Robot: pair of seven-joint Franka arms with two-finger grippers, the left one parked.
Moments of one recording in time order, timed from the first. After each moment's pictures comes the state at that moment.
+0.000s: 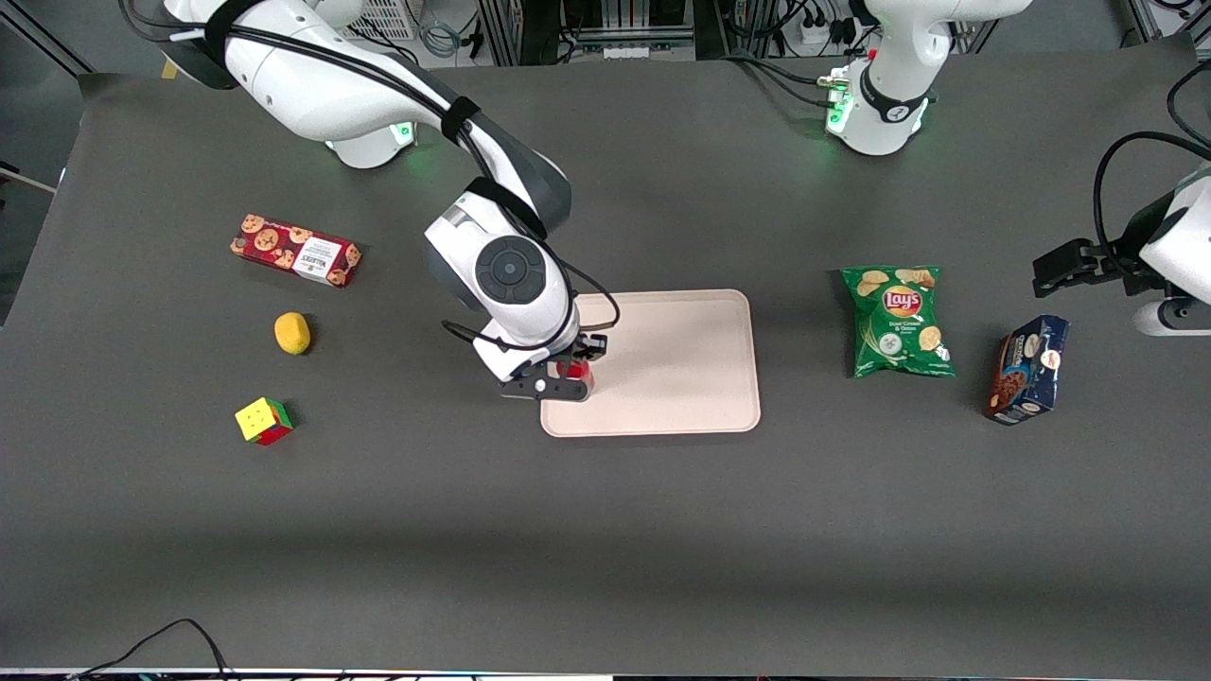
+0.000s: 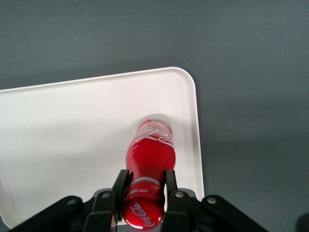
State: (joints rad) arm 0.32 0.68 0.44 -1.42 -0.22 2.00 0.90
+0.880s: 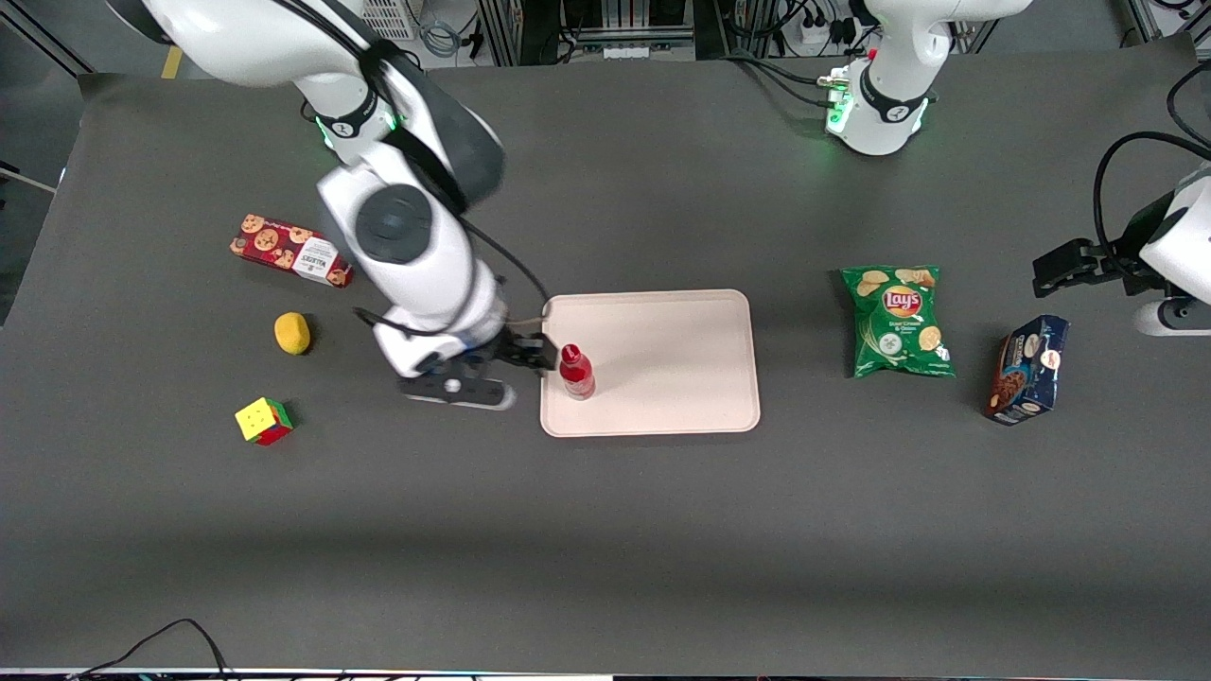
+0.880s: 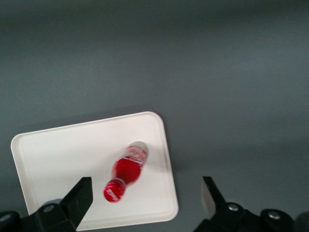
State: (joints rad) arm 0.20 0.49 0.44 -1.39 -0.19 1.90 0.82
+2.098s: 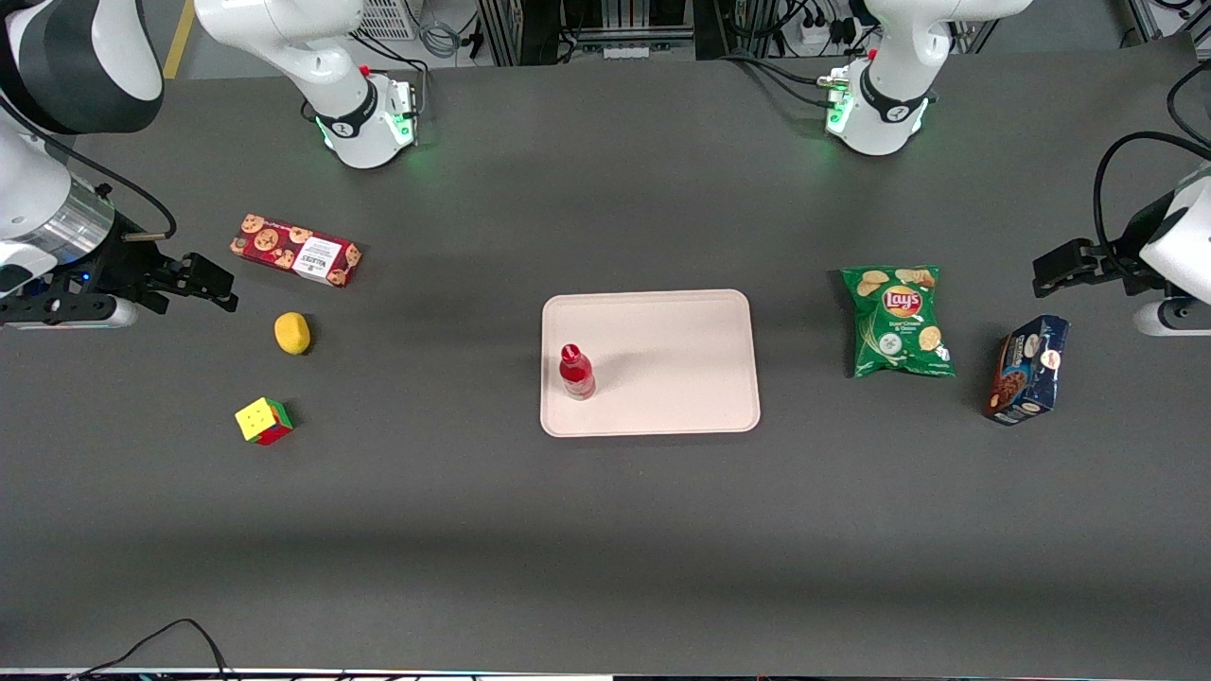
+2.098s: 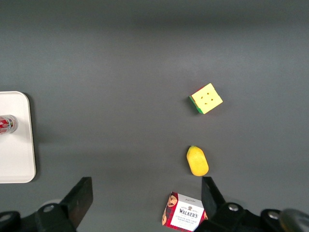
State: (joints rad) arm 0.09 -0.10 -0.08 -1.92 0.01 1.87 0.04
